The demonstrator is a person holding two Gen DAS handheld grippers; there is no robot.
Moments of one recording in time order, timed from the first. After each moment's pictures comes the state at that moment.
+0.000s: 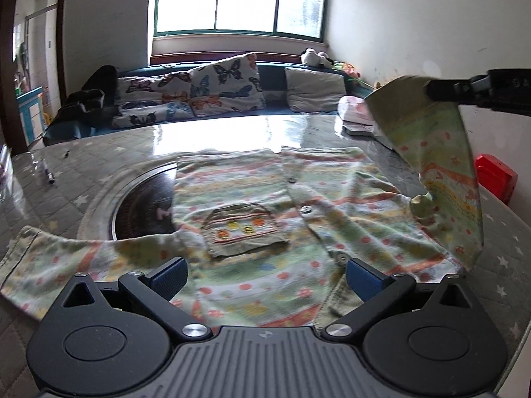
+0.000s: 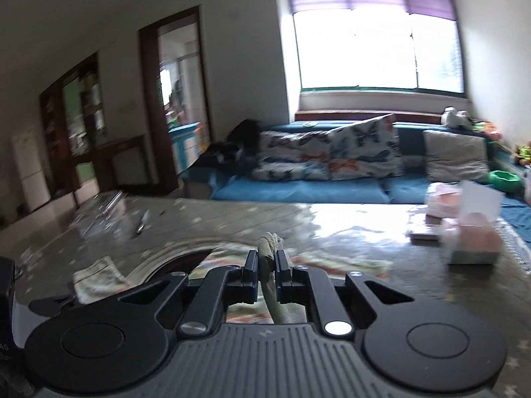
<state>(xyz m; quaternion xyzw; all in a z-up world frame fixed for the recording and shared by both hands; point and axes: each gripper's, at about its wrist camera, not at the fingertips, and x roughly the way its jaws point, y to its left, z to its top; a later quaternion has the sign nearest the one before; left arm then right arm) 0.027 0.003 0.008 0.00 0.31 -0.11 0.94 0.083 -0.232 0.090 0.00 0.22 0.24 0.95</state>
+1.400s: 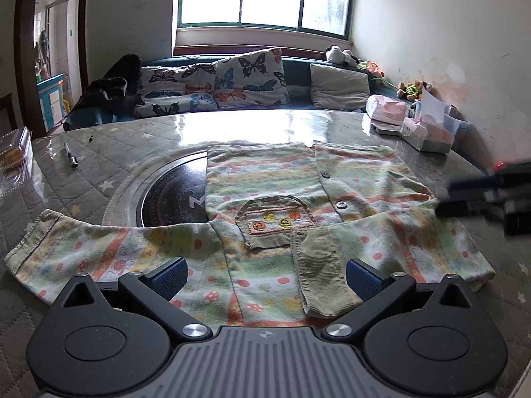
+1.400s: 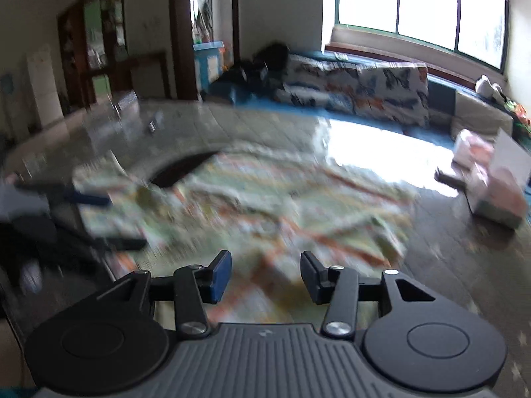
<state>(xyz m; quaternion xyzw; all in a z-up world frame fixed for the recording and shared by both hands) 0.036 0.018 0.002 -0.01 0.33 -0.07 0.94 0.076 -0.227 0.032 -0.09 0.34 0.26 0.90</state>
